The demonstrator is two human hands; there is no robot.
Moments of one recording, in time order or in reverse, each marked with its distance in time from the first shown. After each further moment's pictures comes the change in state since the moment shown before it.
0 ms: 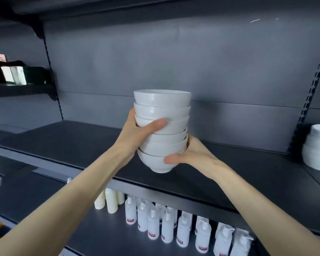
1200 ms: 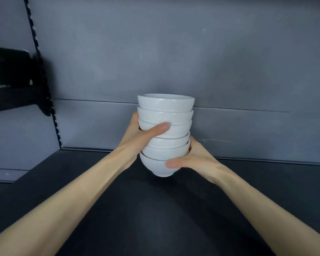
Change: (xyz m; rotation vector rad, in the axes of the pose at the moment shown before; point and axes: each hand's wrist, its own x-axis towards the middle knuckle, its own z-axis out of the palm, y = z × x) left_hand 0.220 -0.166 -0.393 -0.199 -0.204 -0.149; right_hand 0.388 0.089 0.208 -0.099 0.303 0.108
